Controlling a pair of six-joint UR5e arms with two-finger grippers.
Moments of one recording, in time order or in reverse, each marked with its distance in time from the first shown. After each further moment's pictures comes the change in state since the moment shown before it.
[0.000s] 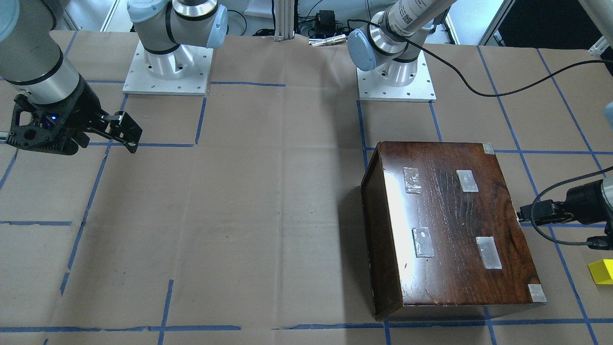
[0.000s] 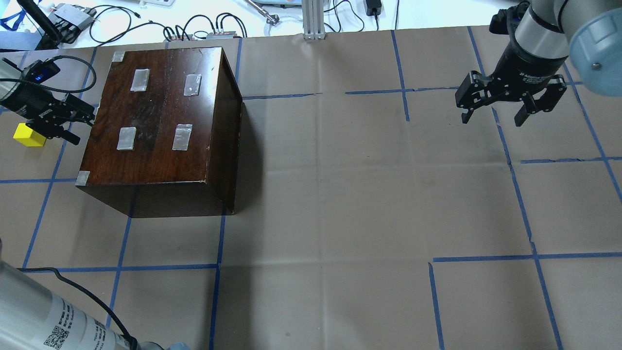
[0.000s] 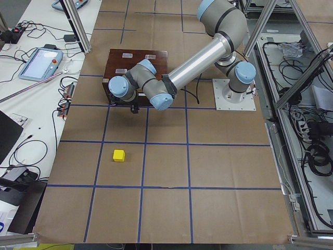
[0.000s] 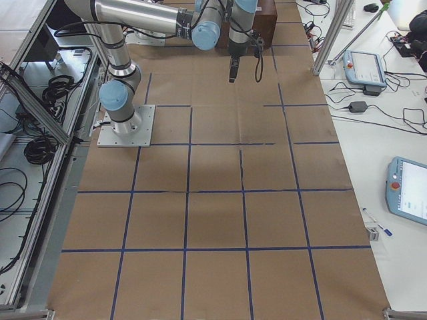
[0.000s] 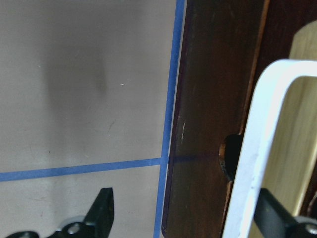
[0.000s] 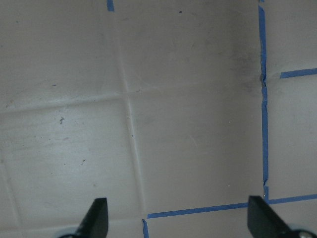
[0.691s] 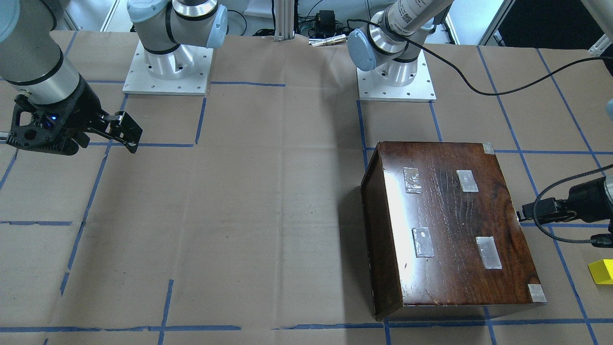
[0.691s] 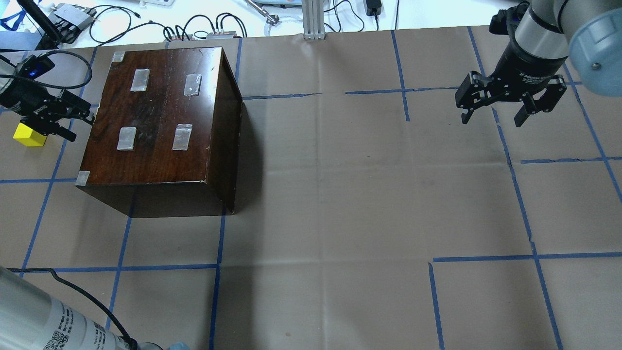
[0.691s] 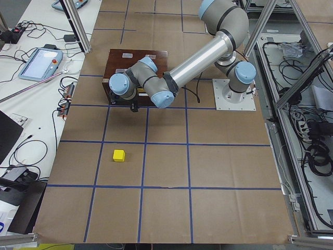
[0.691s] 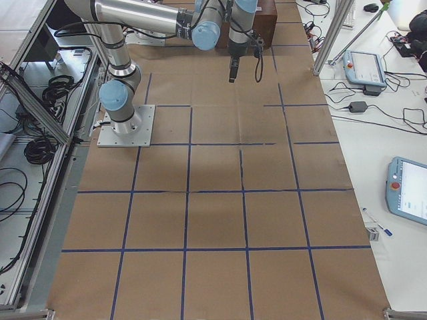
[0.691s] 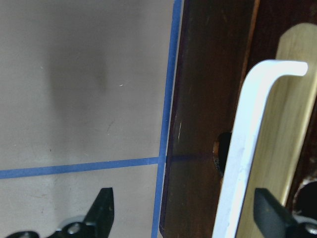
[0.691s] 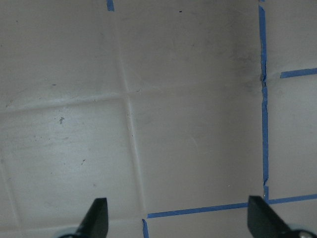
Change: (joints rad) left arm 0.000 0.026 -0.004 -0.007 -0.009 -0.004; right arm 0.000 0.000 0.001 0.000 0.000 0.000
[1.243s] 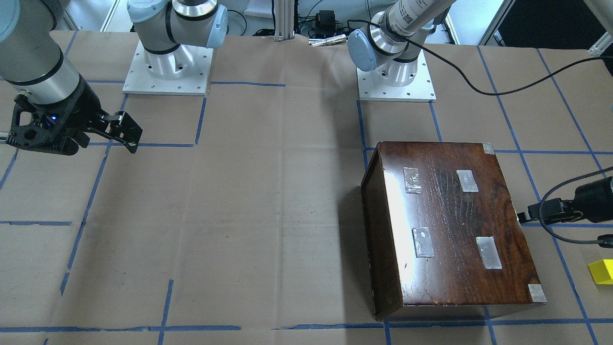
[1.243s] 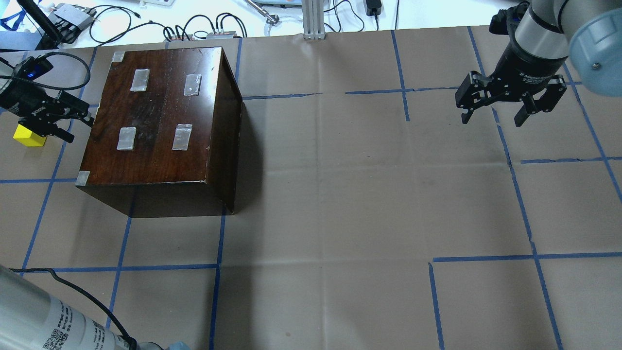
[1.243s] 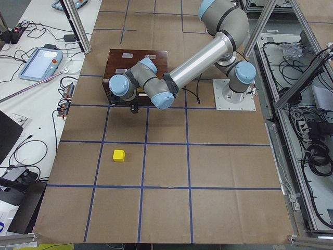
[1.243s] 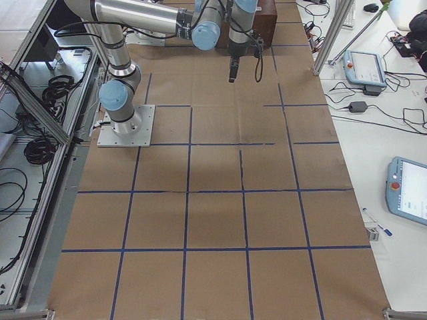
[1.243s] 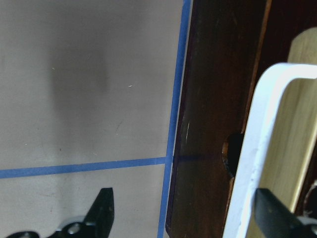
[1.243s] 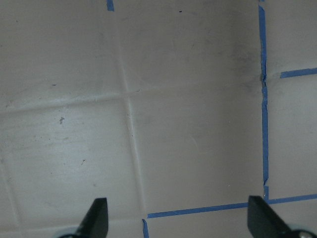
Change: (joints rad) left arm 0.005 -0.003 0.003 -0.001 0.011 -0.001; right arm 0.000 0.000 0.000 0.000 0.000 0.001
